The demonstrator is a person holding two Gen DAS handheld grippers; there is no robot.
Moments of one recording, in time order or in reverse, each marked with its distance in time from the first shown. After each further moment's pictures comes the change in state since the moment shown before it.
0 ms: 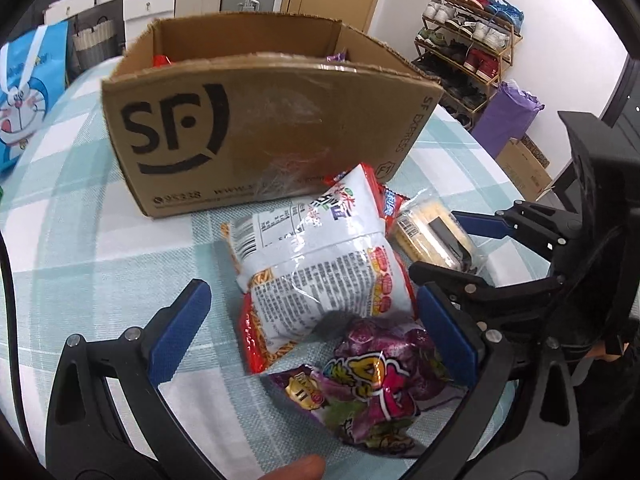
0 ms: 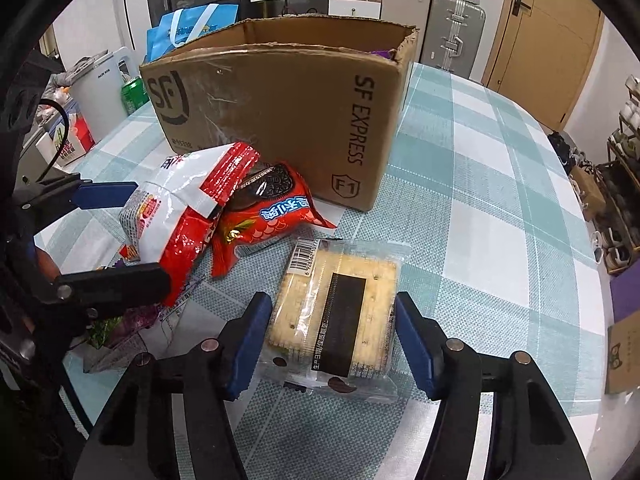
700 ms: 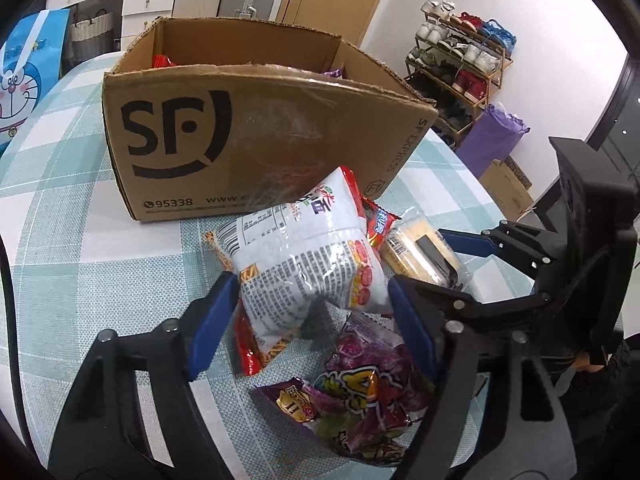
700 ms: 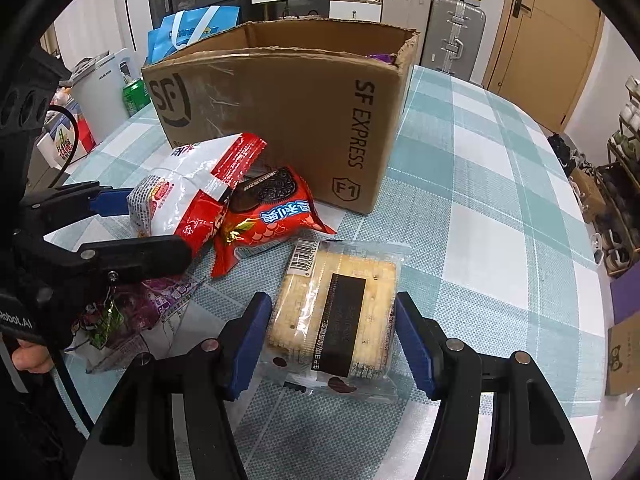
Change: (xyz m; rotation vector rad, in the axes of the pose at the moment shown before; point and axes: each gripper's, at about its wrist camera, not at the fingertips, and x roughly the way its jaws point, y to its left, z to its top) left arm 0.005 0.007 0.003 -0.040 -0.064 -0.082; right arm 0.000 -0.001 -0.001 -0.003 -0.010 0.003
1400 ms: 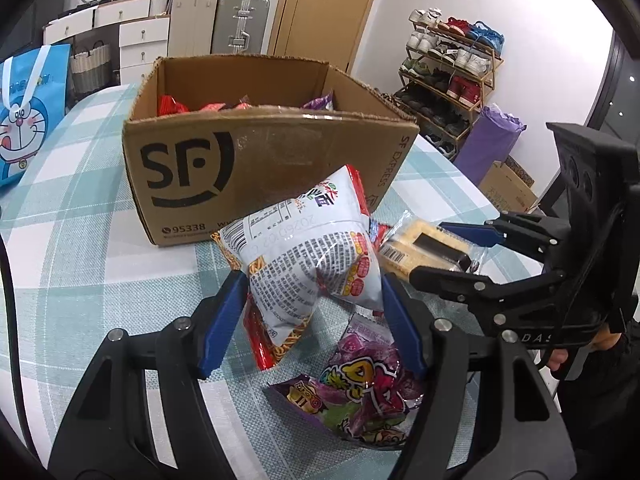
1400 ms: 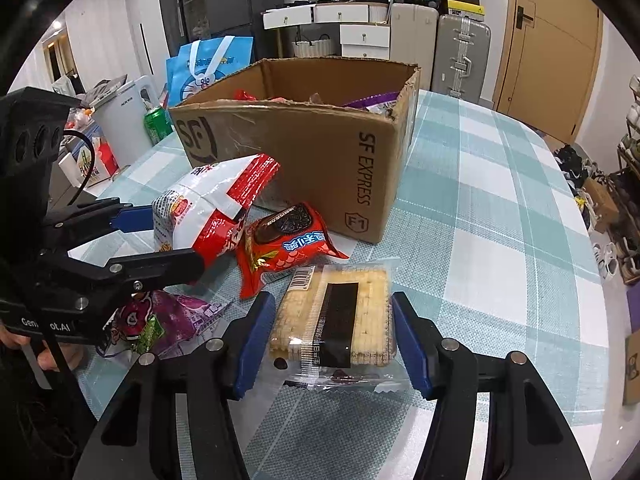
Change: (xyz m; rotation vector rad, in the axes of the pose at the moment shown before) left arm -0.036 -0.002 -0.006 0.070 -0.080 0.034; right arm -0.025 -0.004 0.003 0.012 -0.091 0.084
